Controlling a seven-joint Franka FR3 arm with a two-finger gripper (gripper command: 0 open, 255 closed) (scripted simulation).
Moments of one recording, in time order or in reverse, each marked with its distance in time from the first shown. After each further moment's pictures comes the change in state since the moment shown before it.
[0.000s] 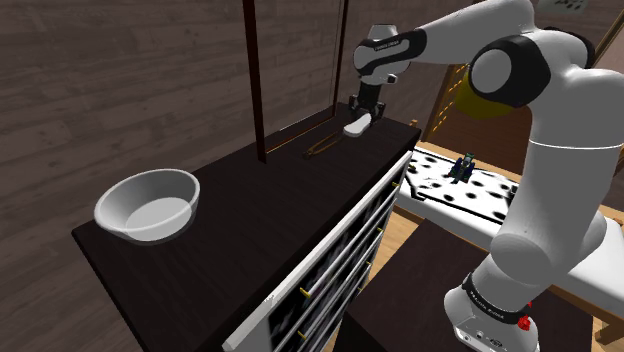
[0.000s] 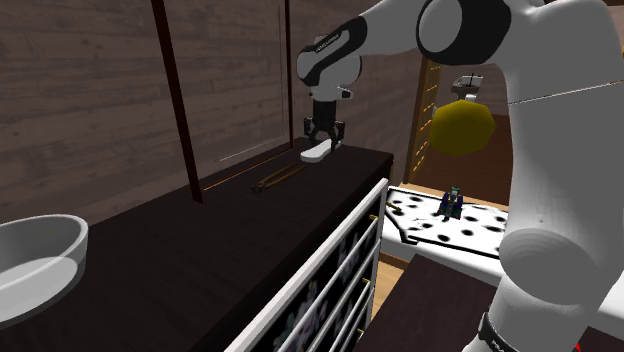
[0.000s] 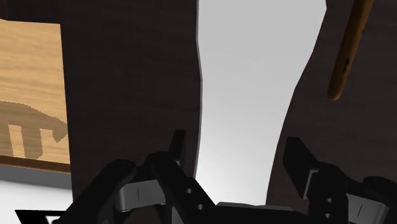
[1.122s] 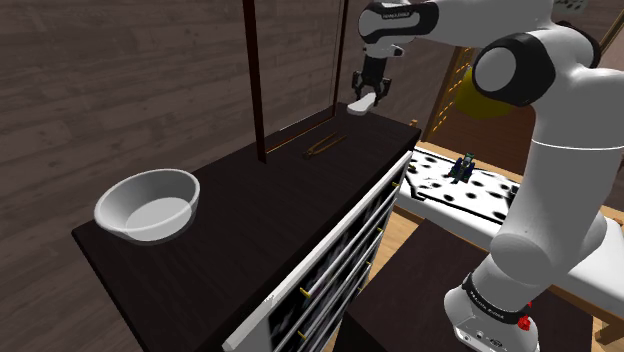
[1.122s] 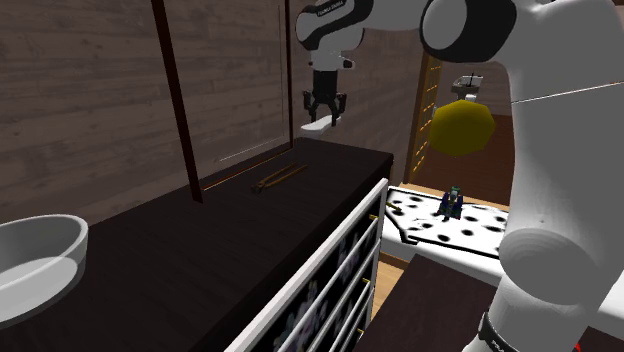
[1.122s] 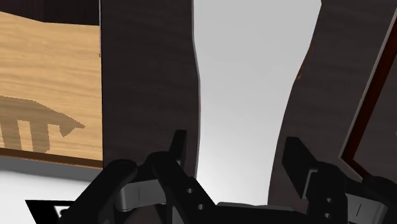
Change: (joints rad) arm -0.004 -0.019 -0.003 0.197 -0.005 -0.216 0.006
